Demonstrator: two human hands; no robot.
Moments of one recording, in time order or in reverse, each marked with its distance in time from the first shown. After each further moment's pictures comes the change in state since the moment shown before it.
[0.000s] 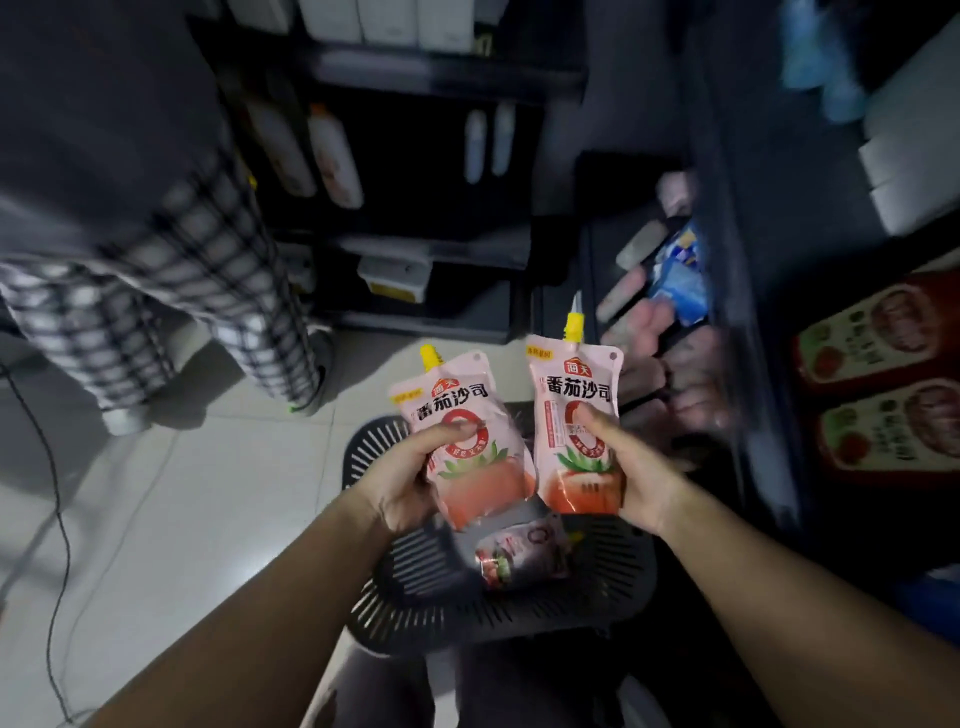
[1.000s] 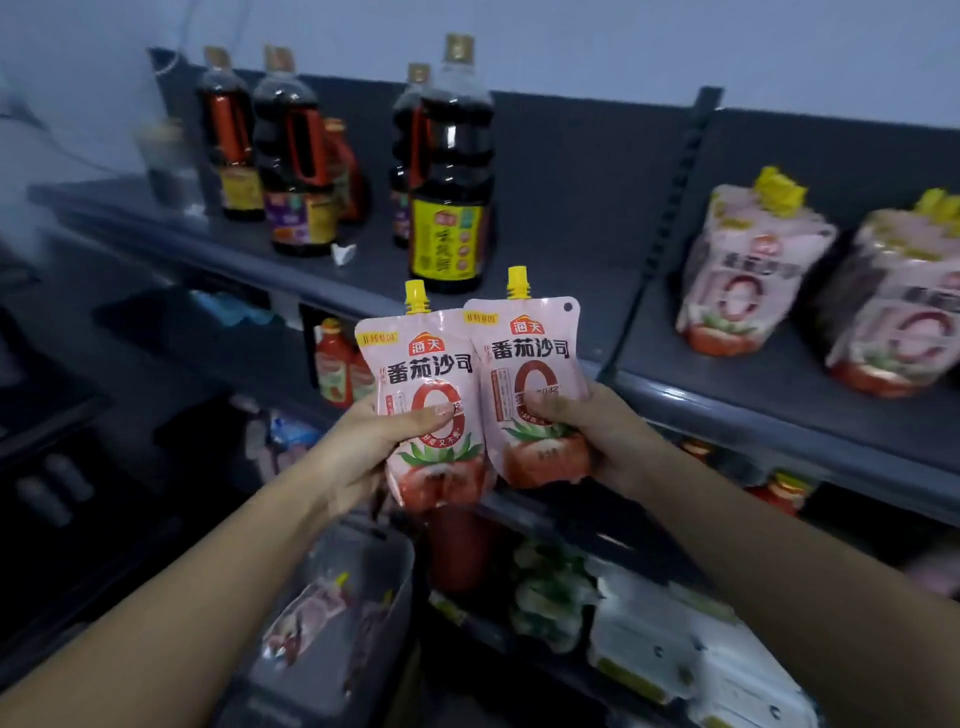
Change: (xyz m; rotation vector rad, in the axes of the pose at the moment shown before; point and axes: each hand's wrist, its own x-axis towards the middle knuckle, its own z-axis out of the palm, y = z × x) left_hand -0.257 -0.065 0.207 0.897 -0.968 0.134; right_hand -0.436 0.132 0.071 0.253 0.590 -0.980
